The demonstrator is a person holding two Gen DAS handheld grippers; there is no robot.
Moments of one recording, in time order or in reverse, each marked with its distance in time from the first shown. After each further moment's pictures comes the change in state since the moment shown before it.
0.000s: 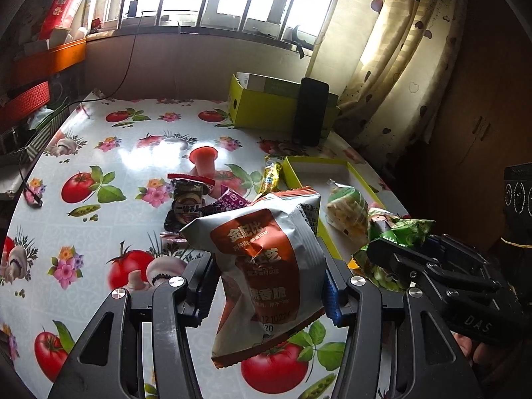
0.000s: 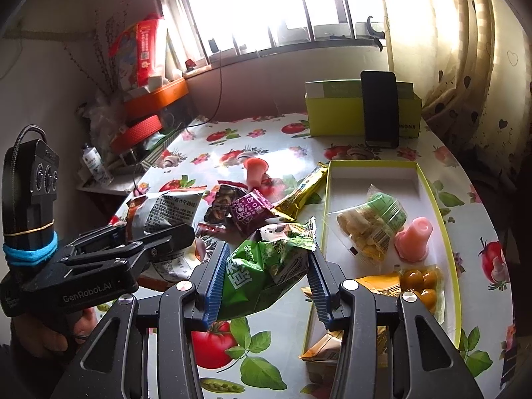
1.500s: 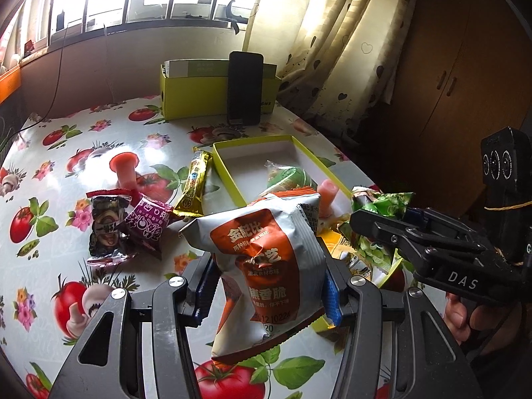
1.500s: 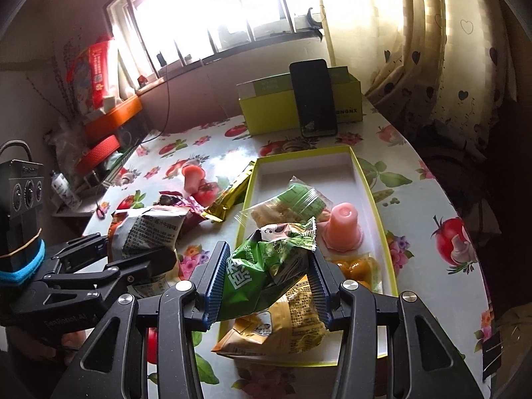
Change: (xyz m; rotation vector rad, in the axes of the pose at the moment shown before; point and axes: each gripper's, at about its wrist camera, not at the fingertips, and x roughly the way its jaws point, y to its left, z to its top) left arm 0.046 -0.058 0.009 0.171 0.090 -0.136; right arm -0.014 -0.073 -0.009 0.136 -0.011 -0.117
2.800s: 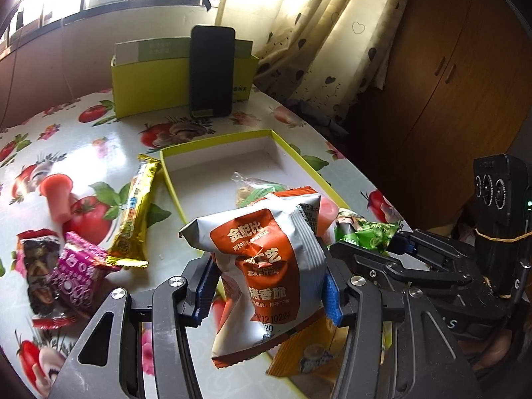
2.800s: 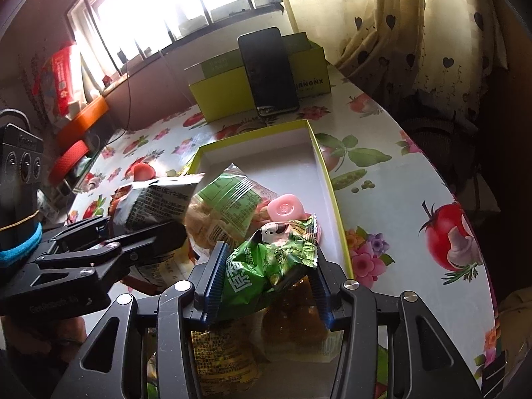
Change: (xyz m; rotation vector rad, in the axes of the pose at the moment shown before) left arm 0.088 -0.019 0.036 0.036 0.076 -0.077; right arm 0.048 -0.059 0.004 0.077 0.064 -0.036
